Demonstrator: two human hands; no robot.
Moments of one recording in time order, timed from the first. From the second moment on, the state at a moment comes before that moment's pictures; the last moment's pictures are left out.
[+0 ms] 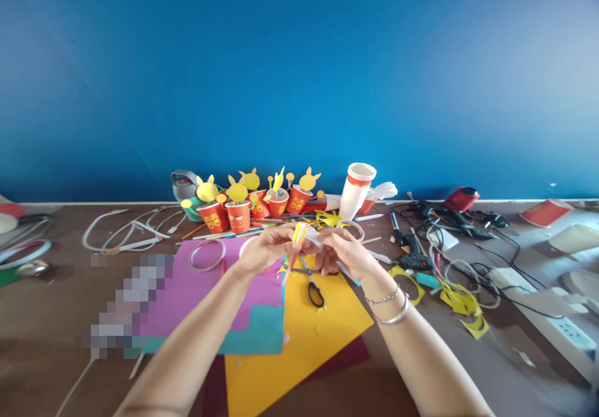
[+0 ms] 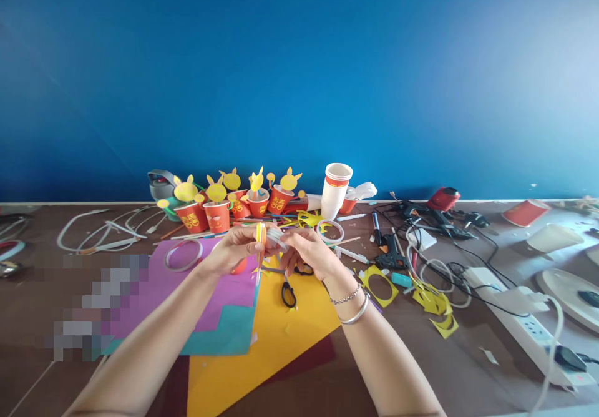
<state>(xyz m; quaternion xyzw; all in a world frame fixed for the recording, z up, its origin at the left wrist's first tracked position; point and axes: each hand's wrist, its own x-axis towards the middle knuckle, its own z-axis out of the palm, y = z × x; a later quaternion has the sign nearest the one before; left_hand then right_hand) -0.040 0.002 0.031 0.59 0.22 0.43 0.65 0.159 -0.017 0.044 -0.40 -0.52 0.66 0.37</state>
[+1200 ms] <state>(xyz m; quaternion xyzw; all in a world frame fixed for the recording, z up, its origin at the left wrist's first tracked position) -0.040 0.001 0.030 0.55 0.21 0.46 0.66 0.151 -0.022 0.052 -0.33 -0.48 0.69 0.43</state>
